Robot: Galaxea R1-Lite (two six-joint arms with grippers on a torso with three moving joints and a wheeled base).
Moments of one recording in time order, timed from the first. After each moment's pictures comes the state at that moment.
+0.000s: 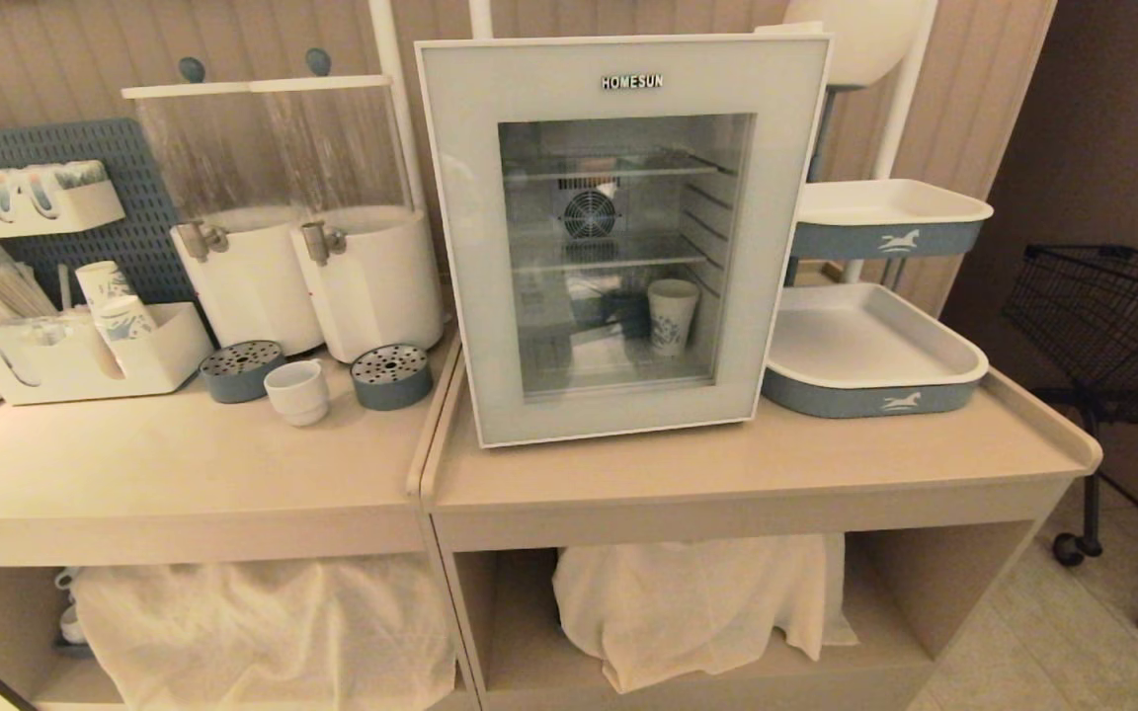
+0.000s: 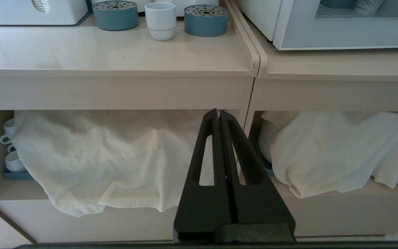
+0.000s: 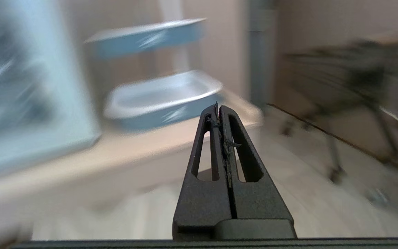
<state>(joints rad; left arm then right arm) 0.01 0.00 0.00 -0.01 0.00 -0.05 0.01 0.02 -0.05 -0.24 -0.30 -0.02</state>
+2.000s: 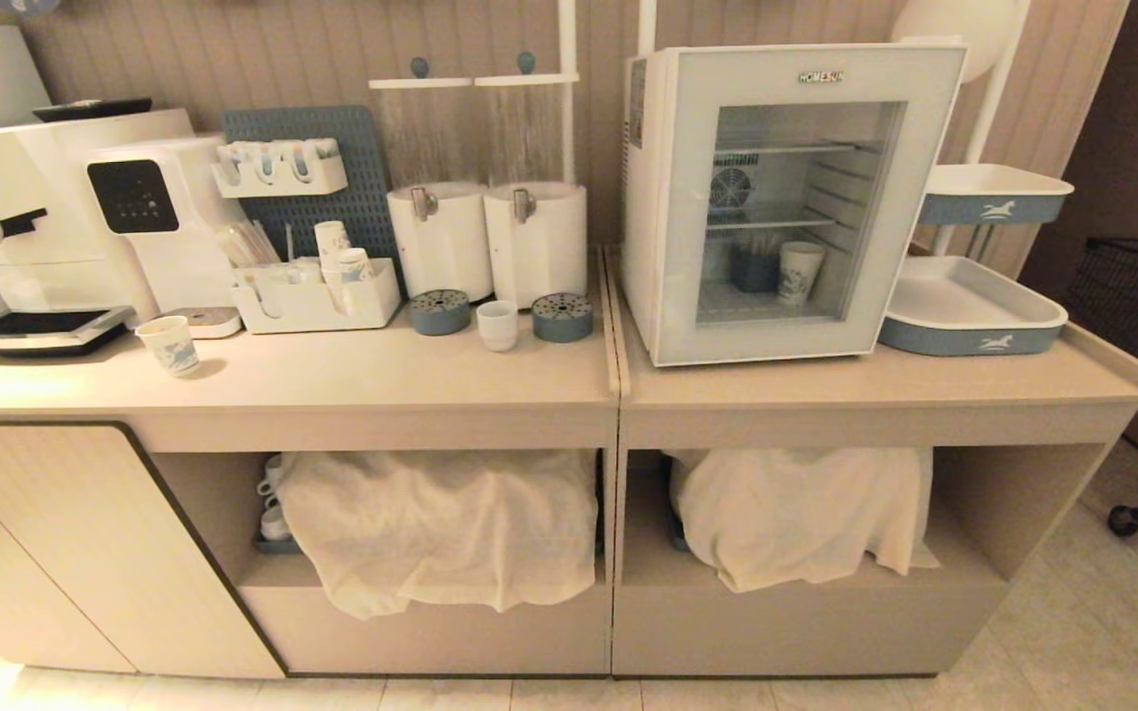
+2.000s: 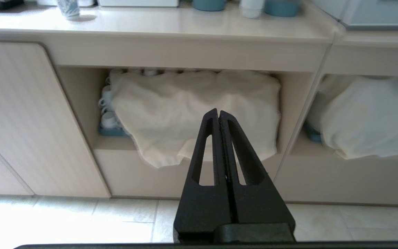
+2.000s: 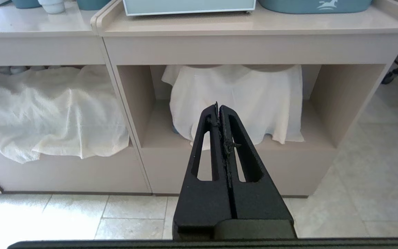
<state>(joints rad) 0.01 0.00 0.00 -0.01 0.00 -0.05 0.00 0.00 -0.03 0.08 0.01 -0.03</state>
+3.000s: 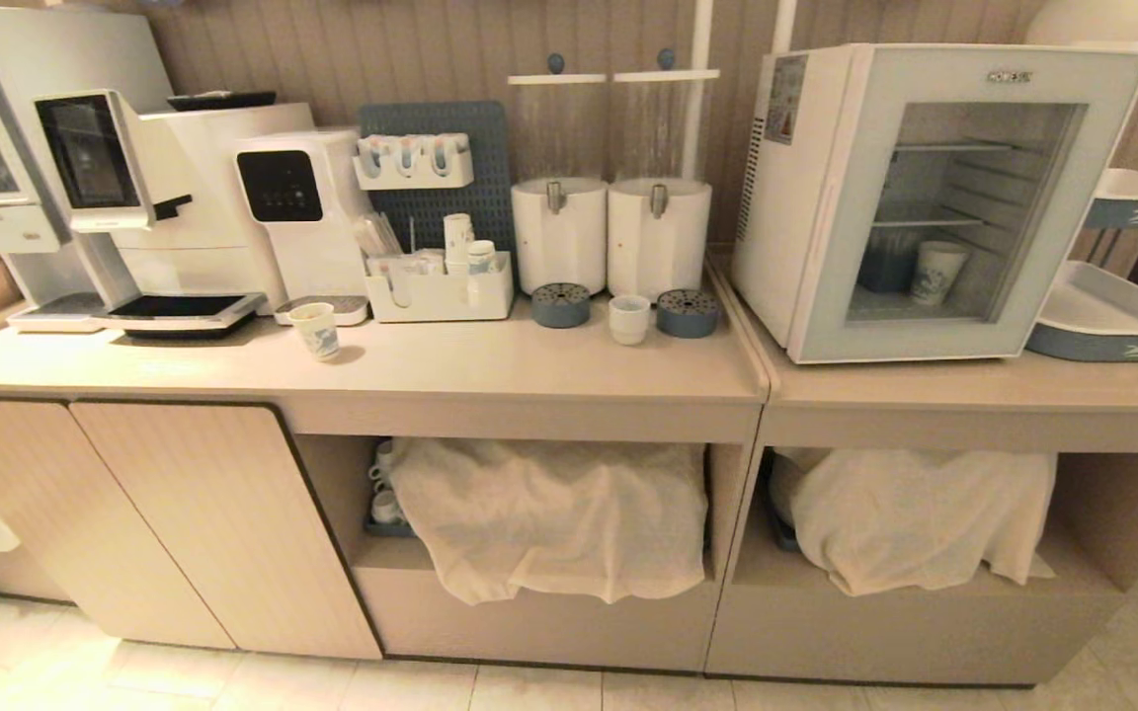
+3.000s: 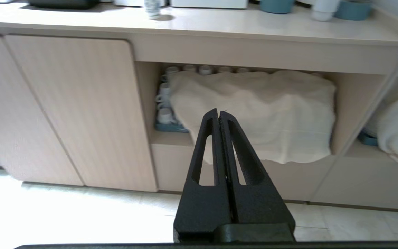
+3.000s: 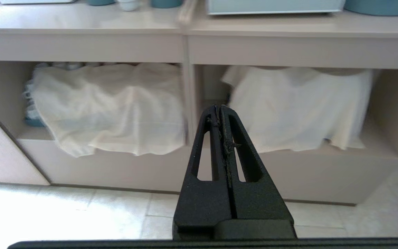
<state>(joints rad) 0.01 0.00 0.00 -0.01 0.00 -0.04 0.00 0.00 -0.03 0.08 0.01 -0.03</state>
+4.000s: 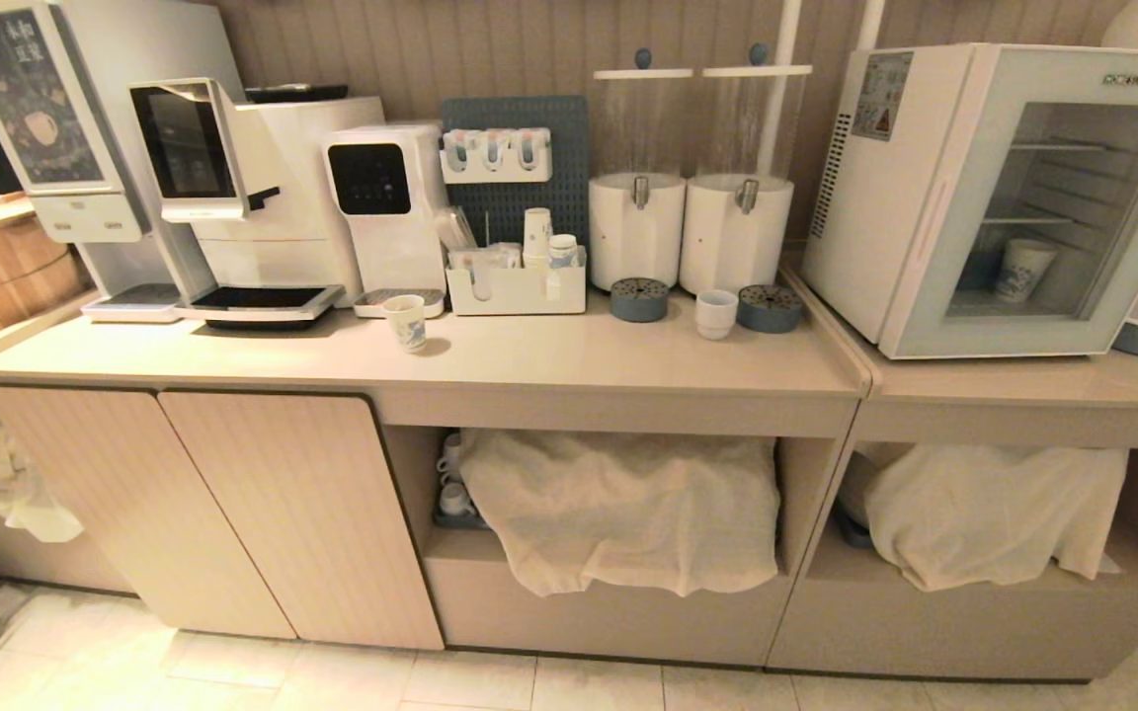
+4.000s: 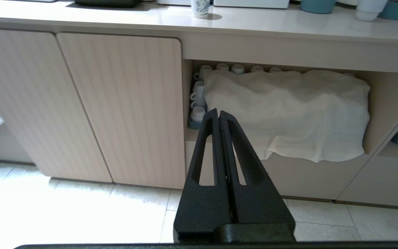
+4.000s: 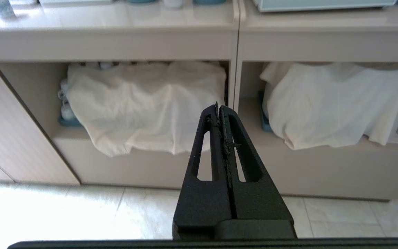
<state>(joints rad) 0.01 0.00 0.00 -0.01 0.00 -0.04 0.00 0.00 -0.03 0.08 0.00 -0.01</state>
